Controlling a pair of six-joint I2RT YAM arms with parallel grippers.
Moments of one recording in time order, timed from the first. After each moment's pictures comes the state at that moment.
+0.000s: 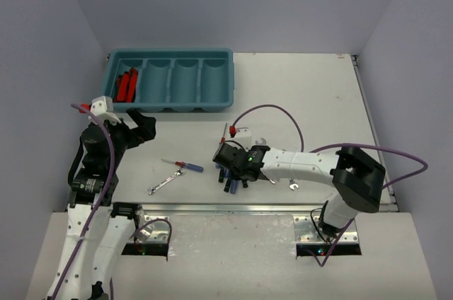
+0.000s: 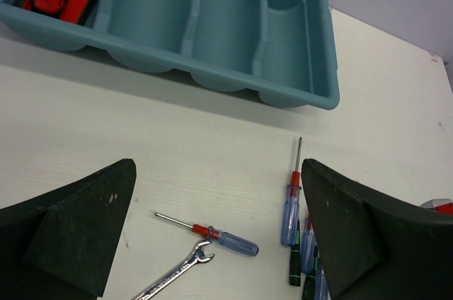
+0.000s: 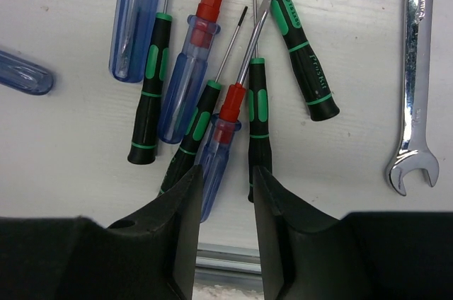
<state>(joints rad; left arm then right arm) -0.03 0.53 0.74 -0.52 0.00 -0.44 1.12 1.62 0.97 -0.55 0.47 0.94</state>
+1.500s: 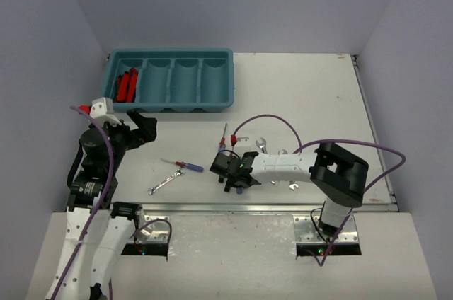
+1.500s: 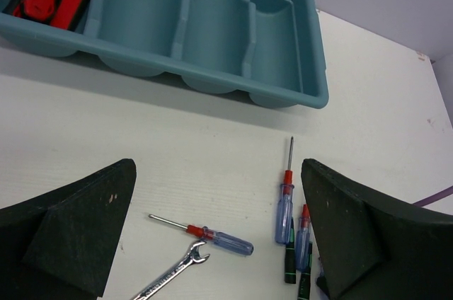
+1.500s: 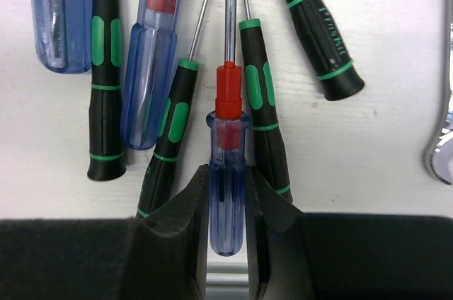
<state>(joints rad) -0.06 0.50 0.74 -0.52 -0.01 -0.44 1.15 1.75 0.94 -0.52 0.46 1.09</state>
